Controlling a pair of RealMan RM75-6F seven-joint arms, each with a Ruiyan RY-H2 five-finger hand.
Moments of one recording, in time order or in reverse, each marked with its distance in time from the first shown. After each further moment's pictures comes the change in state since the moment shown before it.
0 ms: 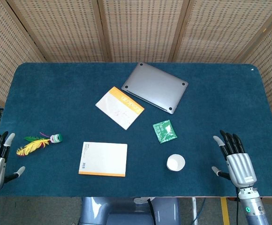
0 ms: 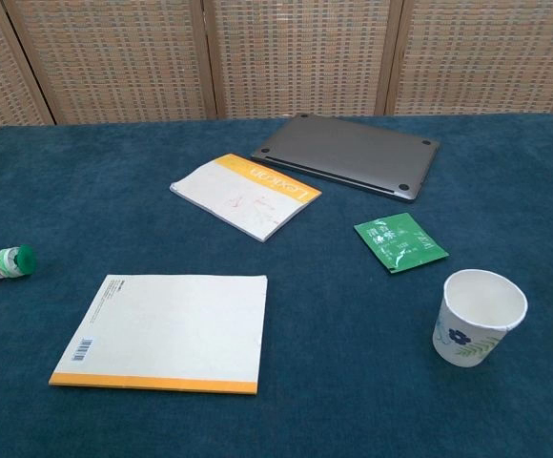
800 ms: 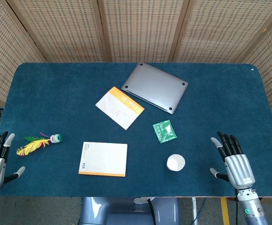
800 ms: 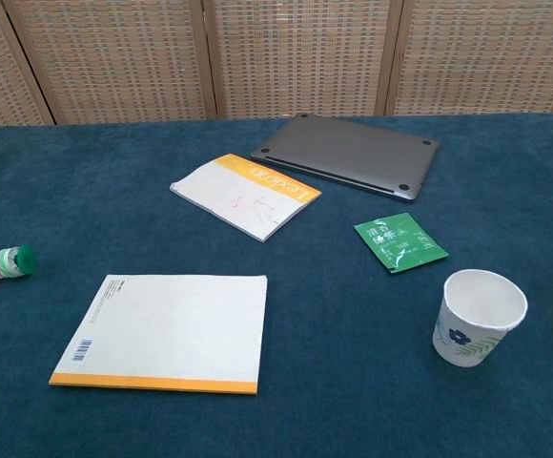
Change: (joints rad) left arm 0.004 0.003 0.002 -0.008 0.005 0.009 0.007; right arm -0.001 0.009 -0.014 -0.018 -0.023 0.000 0.011
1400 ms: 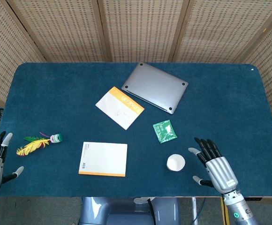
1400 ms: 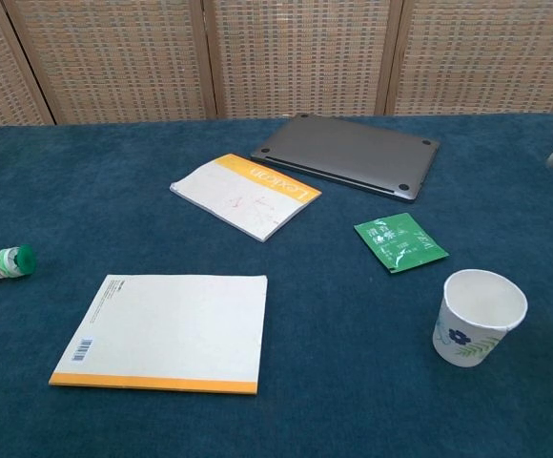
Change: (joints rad) left arm 0.002 0.013 -0.003 -0.006 -0.004 0.000 -0.025; right arm 0.052 0.045 -0.044 -0.194 -0.072 -0.112 -0.040
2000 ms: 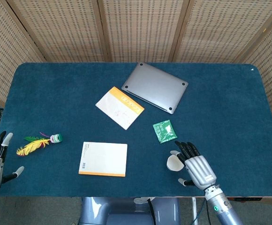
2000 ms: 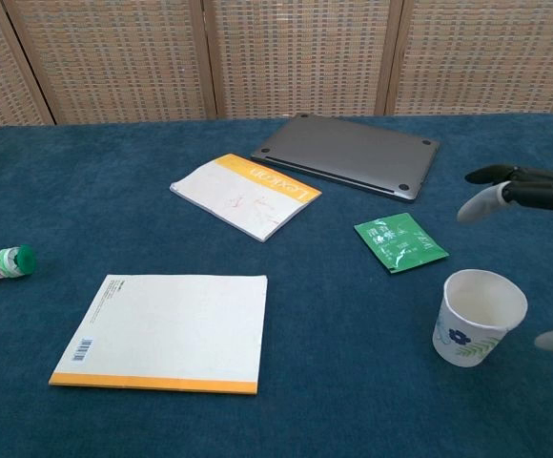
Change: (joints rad) left arm -0.002 0.005 -0.001 -0.001 -0.003 -0.006 -0.015; right arm 0.089 -0.061 0.036 -0.136 0.213 -0.213 -0.224
